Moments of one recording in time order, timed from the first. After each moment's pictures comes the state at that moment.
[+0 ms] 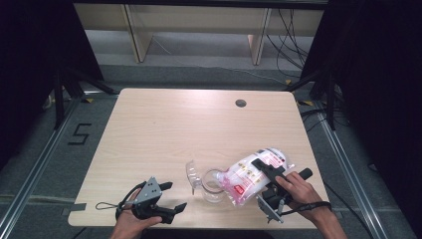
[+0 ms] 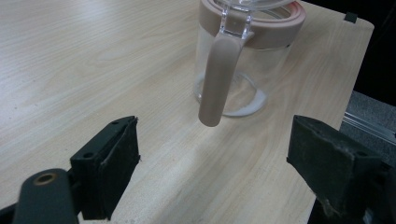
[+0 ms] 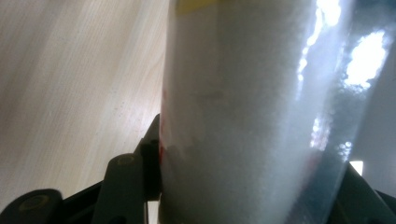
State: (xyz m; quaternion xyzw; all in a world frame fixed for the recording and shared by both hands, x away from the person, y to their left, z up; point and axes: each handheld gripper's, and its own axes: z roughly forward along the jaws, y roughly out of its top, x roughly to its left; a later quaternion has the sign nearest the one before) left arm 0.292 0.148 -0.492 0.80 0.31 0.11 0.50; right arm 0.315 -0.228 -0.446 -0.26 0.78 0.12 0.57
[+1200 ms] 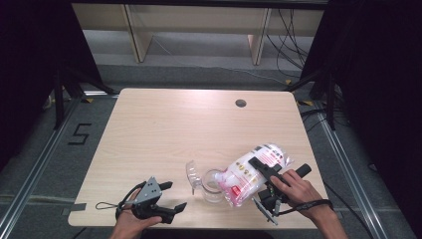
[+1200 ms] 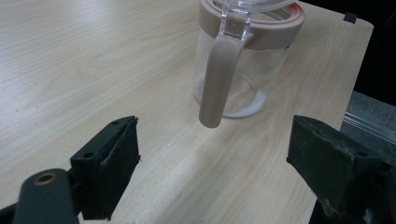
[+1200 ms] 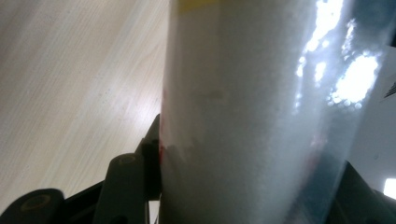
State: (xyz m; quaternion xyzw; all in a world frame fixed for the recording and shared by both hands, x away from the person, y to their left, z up) left arm 0.292 0.149 -0.492 0.80 0.31 0.12 0.50; right arm 0.312 -0.216 -0.436 -0.29 0.76 0.06 0.57
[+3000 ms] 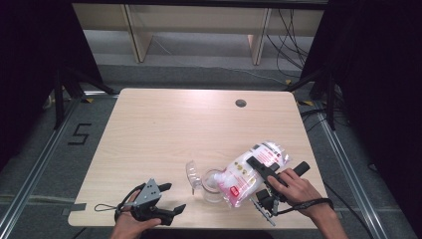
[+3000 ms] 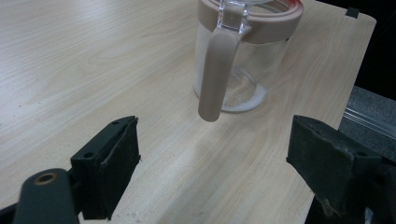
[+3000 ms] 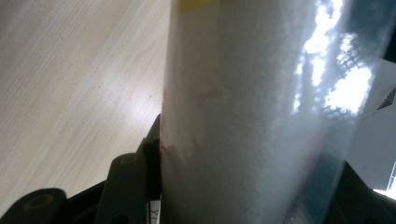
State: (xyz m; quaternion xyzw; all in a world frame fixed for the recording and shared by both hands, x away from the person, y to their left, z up) left arm 0.288 0.150 -0.493 0.80 0.30 0.12 0.50; right arm 0.311 -0.211 -0.432 -0.31 0.75 0.04 0.58
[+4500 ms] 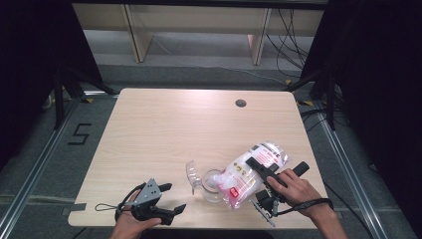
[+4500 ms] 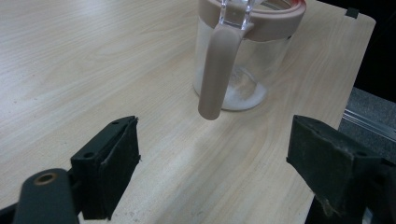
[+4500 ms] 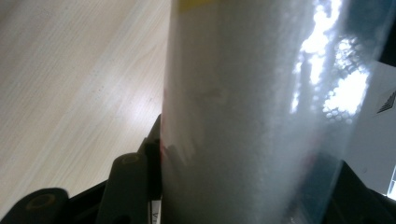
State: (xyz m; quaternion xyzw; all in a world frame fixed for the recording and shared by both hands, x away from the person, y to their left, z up) left arm 0.290 0.150 -0.495 0.80 0.31 0.11 0.50; right arm 0.310 -0.210 -0.431 -0.32 0.75 0.04 0.58
